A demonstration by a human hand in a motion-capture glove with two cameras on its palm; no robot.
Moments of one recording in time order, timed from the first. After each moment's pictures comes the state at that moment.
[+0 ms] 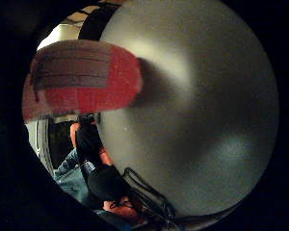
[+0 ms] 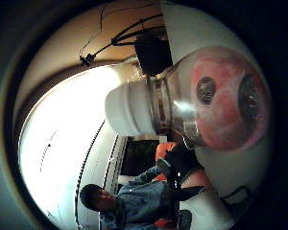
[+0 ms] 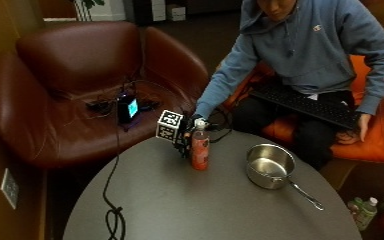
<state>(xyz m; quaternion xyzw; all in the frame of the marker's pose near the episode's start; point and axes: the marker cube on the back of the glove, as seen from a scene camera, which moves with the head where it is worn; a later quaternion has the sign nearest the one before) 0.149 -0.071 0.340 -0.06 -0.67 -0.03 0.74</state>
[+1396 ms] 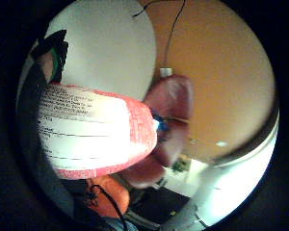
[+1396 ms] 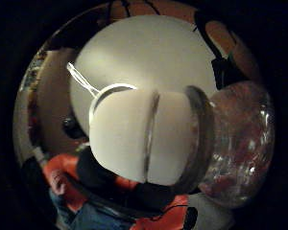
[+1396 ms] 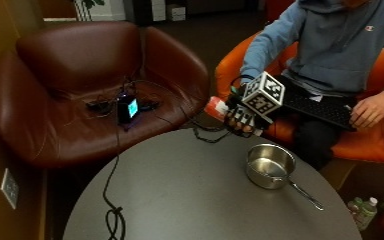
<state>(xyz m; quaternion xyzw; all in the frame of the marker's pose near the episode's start) -0.007 -0.077 0.143 -0.08 0.23 -0.04 0.97</state>
